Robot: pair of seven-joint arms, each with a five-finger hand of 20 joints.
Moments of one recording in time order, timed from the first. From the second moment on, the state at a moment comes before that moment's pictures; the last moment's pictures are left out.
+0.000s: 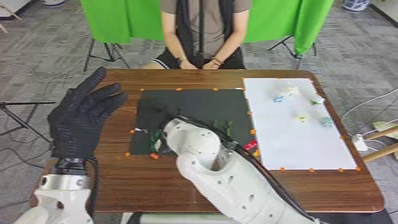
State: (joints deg) left arm 125.0 -47.9 -87.6 -132.8 33.5 15.1 31.3; right arm -67.3 -86.2 40.0 -88.0 -136.3 -9.6 17.2
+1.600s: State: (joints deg) left arm 139.2 -60.7 -105.0 -133.4 41.6 7.8 19.4; right arm -104.3 -76.7 86.0 -123.9 -74.6 -6.2 24.0
